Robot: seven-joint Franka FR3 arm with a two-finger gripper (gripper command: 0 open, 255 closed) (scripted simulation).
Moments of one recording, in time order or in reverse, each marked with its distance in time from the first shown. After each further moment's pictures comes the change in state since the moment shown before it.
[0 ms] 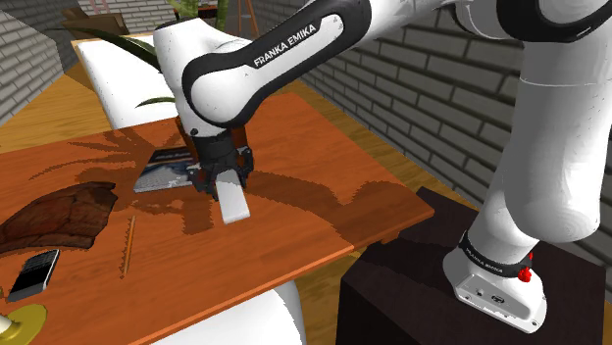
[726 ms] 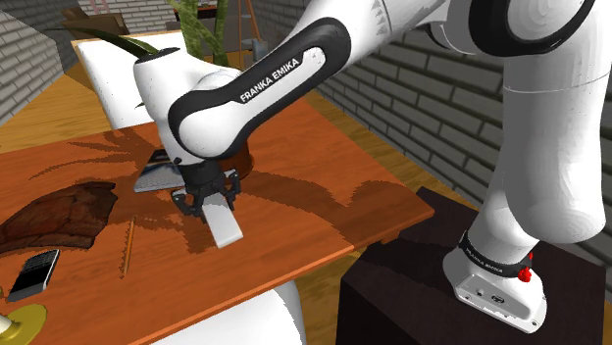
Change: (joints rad) arm 0.065 0.106 0.010 0.051 -0.051 0.053 0.092
